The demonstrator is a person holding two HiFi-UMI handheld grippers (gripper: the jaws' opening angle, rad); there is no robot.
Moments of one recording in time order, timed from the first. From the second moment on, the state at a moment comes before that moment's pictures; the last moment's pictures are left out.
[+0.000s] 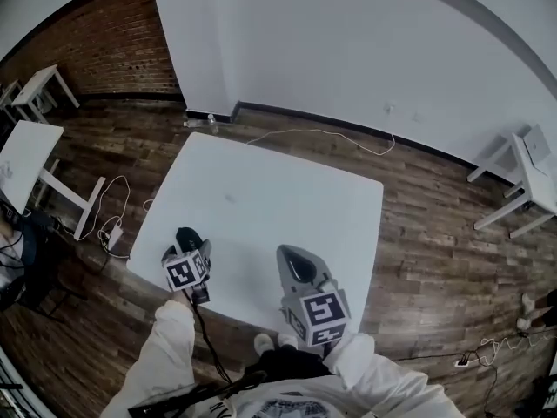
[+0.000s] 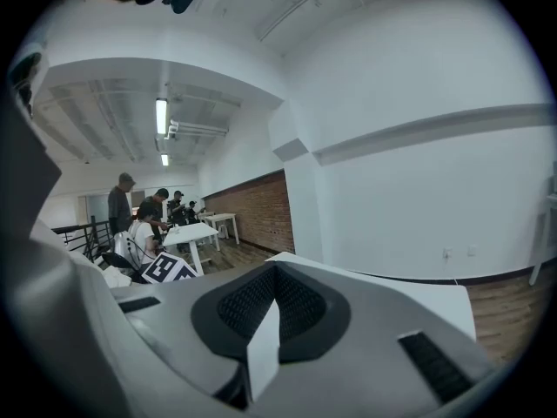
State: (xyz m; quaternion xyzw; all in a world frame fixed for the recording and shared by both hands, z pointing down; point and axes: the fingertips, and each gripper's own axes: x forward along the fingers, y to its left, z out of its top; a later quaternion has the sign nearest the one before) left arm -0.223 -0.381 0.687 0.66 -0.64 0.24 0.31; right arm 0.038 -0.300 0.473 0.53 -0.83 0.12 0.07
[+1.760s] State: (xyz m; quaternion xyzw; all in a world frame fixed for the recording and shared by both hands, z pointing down) left arm -0.172 -0.291 0.405 0.76 -0.62 0.08 0.16; right arm 0.000 -0.310 0.404 0.49 -0.87 0.10 0.01
